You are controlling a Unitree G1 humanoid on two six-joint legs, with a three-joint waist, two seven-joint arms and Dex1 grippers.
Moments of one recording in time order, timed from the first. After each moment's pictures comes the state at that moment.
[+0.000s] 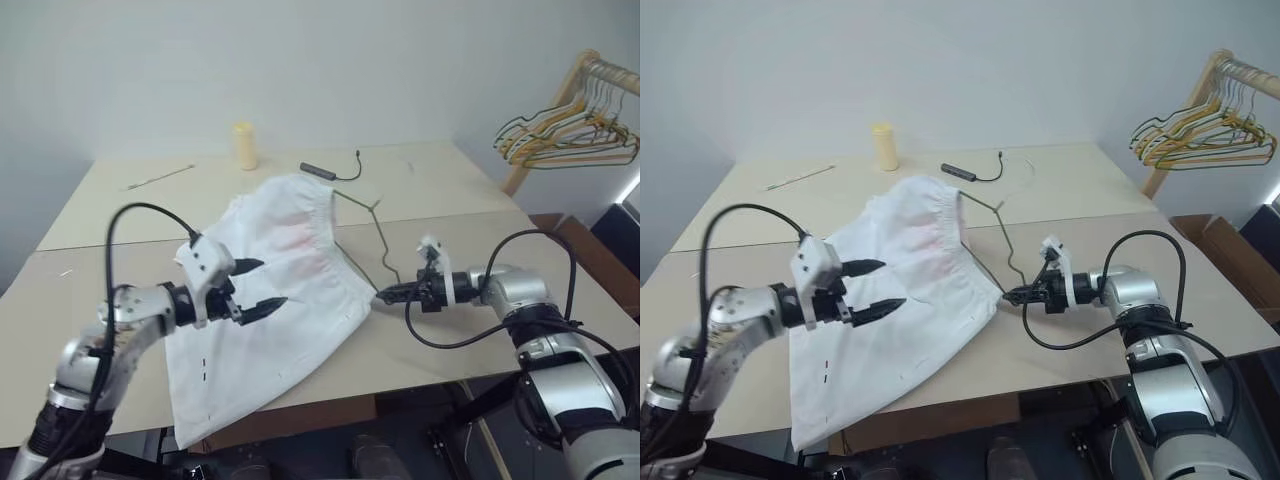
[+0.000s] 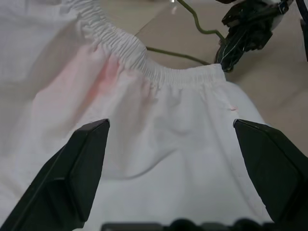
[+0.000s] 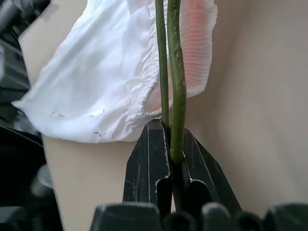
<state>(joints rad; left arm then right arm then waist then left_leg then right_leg) -0.25 0.78 0.14 -0.35 -0.57 0.57 -0.90 -0.71 -0.58 0.21 0.50 0.33 0.57 1.30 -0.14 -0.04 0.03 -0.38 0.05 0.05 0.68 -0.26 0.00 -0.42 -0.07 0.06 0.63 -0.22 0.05</state>
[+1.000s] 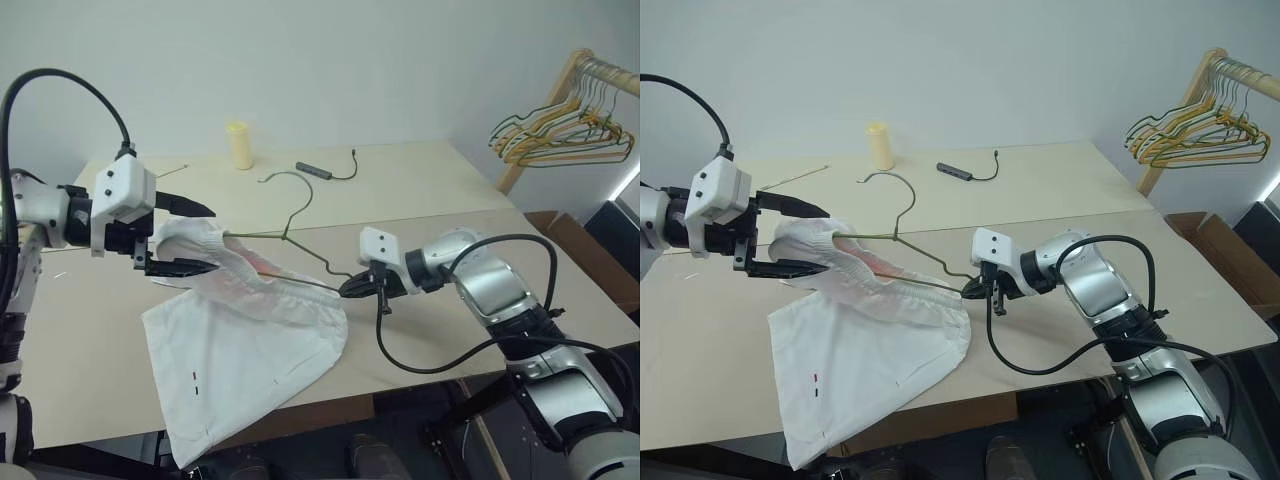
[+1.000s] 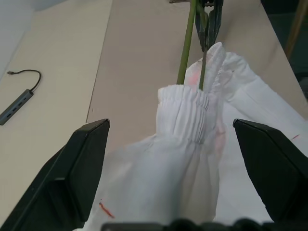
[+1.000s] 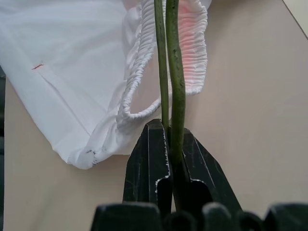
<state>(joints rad) -0.63 1.08 0.02 0.06 -0.43 0.31 -1.48 -0.74 -0.57 0.41 0.03 0.14 0.53 1.23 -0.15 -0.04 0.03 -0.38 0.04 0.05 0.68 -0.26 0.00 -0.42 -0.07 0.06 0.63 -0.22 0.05</state>
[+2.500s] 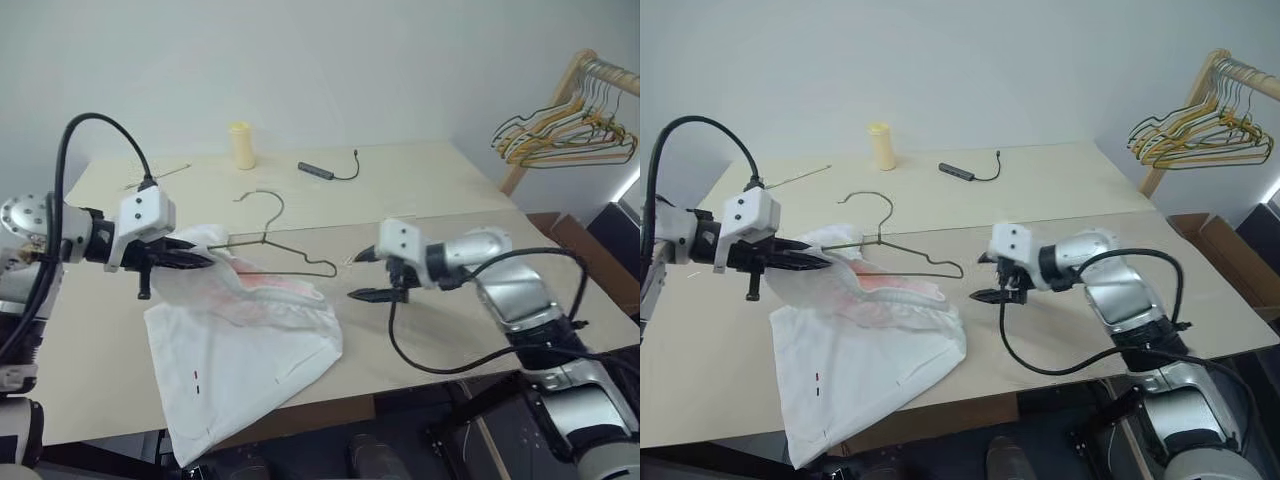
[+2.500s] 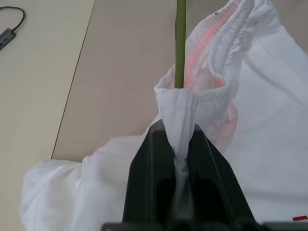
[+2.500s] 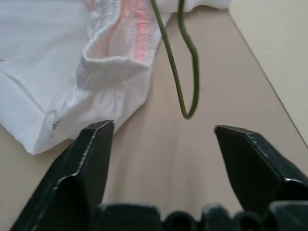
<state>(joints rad) -0.59 1.05 -0.04 0.15 -0.28 0.28 -1.42 -0.64 -0.63 0.24 -0.07 0.17 0.56 1.13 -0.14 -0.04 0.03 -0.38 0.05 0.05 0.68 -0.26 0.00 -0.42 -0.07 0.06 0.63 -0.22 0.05</state>
